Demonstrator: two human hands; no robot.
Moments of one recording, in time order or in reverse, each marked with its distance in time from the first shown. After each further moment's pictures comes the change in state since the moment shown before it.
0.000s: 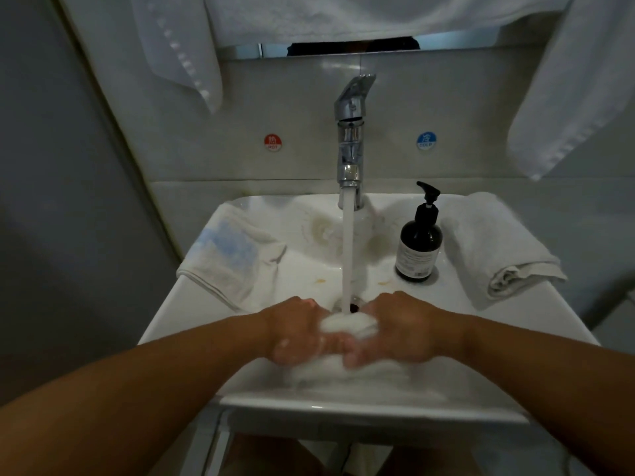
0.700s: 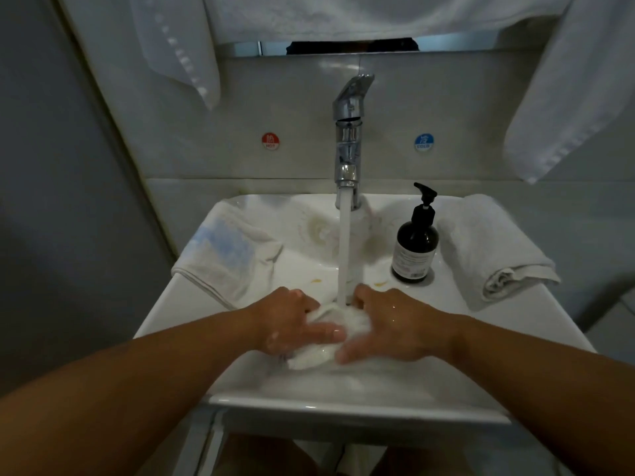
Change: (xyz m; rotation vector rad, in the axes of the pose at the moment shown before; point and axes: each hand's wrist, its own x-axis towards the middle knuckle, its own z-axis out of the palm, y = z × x) left_hand 0.003 -0.013 -0.002 -0.120 0.117 0.005; right_hand 0.002 -0.002 -0.001 -0.065 0.035 0.044
